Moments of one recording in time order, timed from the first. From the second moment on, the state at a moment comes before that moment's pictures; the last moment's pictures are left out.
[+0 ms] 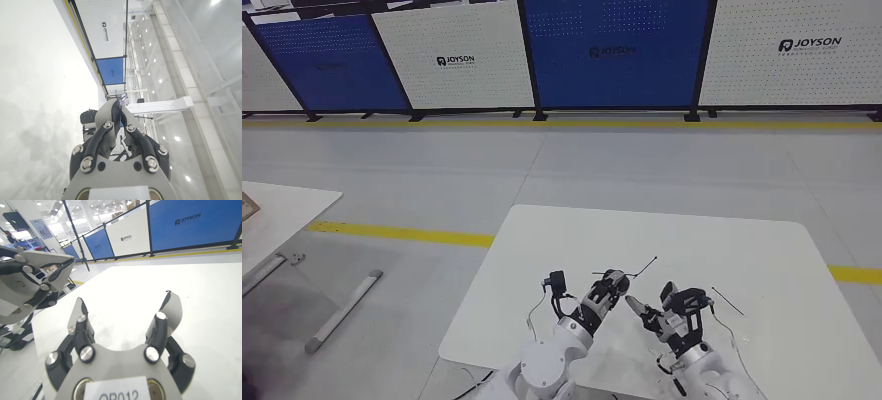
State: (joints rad) left arm 1.54 -1.33 -1.04 -1.78 -0.22 0.03 0.10; right arm -1.51 -1.35 1.16 -1.55 -1.06 -0.28 -0.01
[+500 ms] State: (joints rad) left arm 1.54 -1.33 -1.02 -1.77 -0.21 0.04 0.07; right arm -1.51 -1.34 1.15 -1.56 -1.06 -0.30 -0.02
